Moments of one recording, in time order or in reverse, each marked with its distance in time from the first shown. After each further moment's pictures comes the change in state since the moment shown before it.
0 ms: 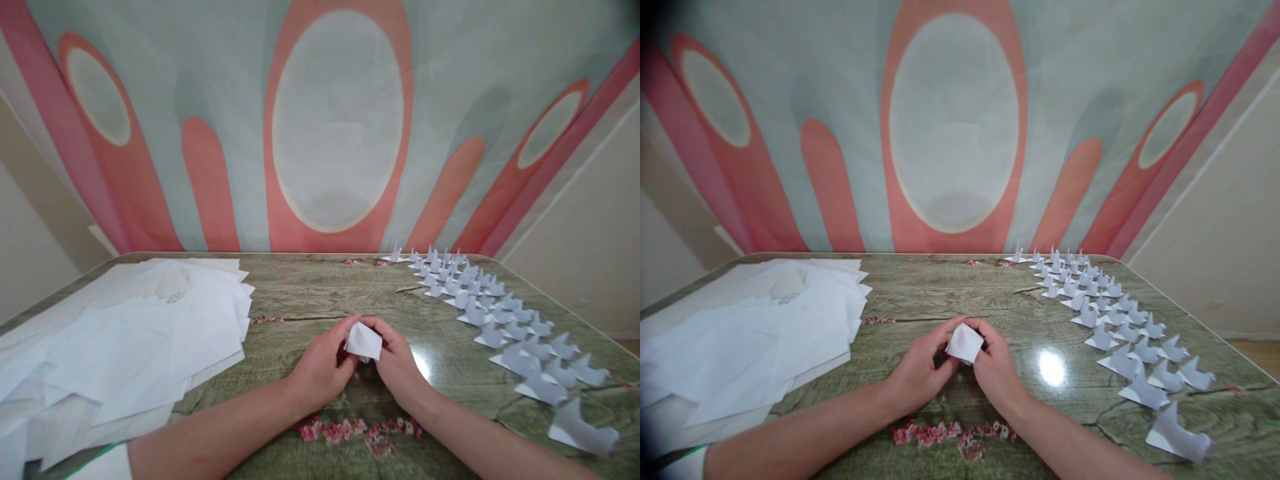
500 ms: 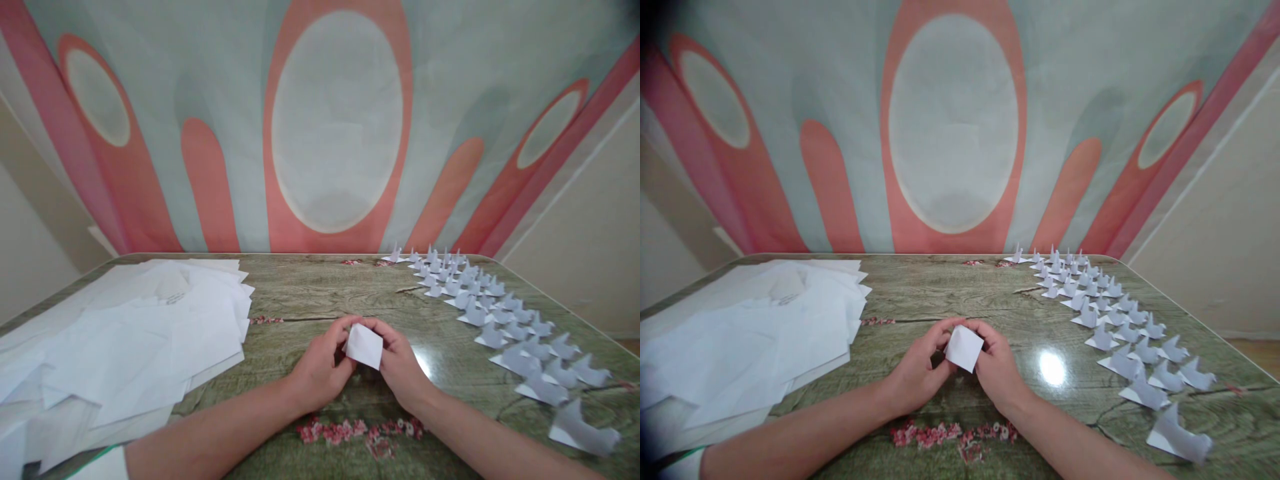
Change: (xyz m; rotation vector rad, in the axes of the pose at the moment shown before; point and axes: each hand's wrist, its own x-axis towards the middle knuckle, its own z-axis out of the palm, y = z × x) left_hand 0.000 0.001 -0.001 -0.201 -0.038 -0.010; right_hand 0.000 -0.002 -0.001 0.165 -0.067 0.046
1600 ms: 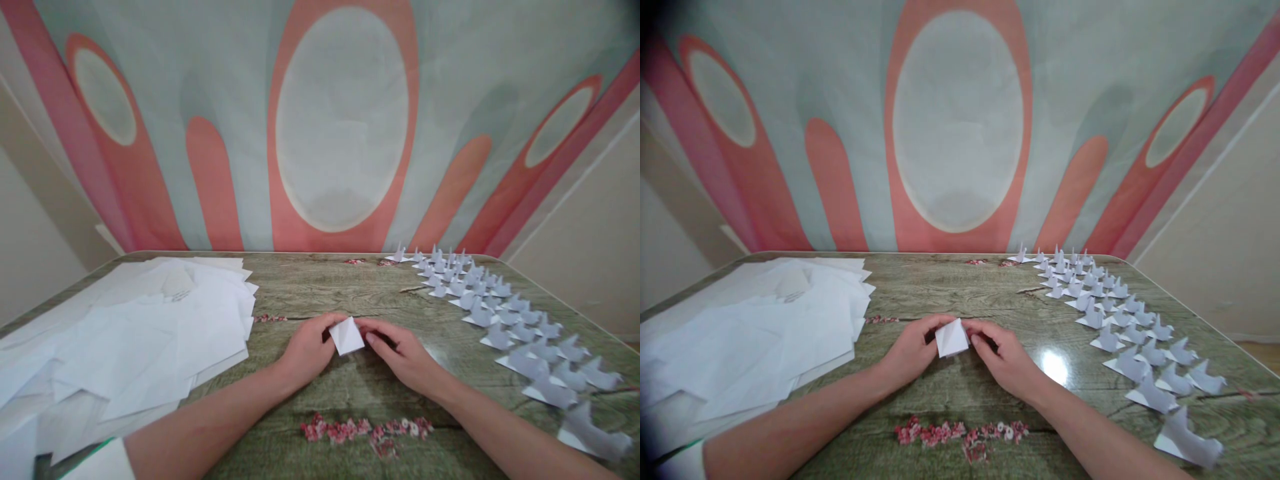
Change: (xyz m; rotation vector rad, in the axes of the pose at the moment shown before) left_hand 0.010 -0.017 -0.024 0.212 0.069 -0.066; right_hand 0.010 -0.003 -0.033 -0.559 -0.242 -0.204
